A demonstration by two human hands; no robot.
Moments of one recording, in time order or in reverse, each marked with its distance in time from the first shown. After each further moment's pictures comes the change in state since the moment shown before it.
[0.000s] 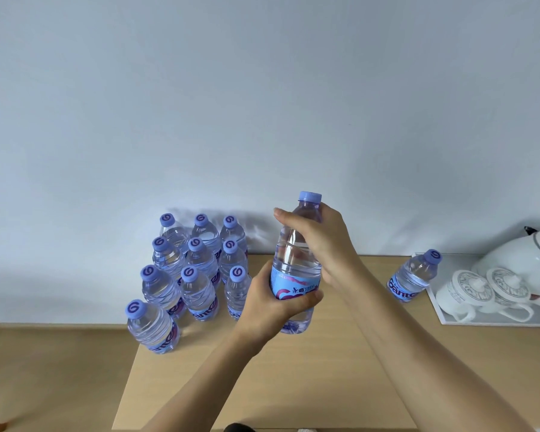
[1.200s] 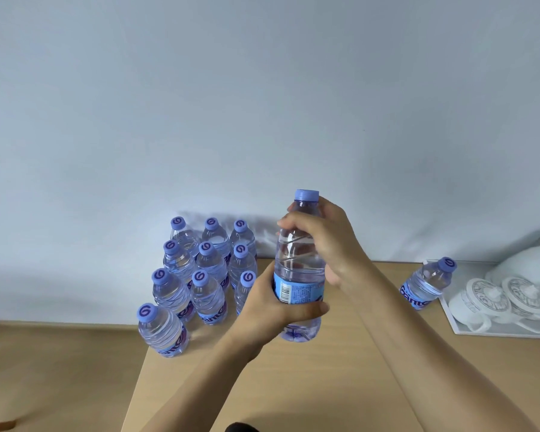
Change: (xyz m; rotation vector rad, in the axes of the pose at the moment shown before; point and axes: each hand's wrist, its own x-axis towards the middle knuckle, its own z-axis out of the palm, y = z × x) left_hand -0.004 0.018 -0.021 -0.007 -0.115 -0.029; right_hand -0.002 -0.017 0.014 0.103 -0.200 -0.081
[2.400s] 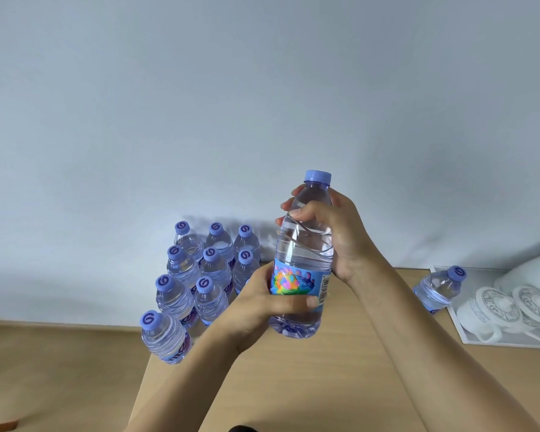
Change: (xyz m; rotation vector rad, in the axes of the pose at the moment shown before) left_hand 0.009 0.023 -0.023 -0.174 -0.194 -0.049; right_hand 0.018 -0.011 -0.002 0.176 -0.131 -0.048
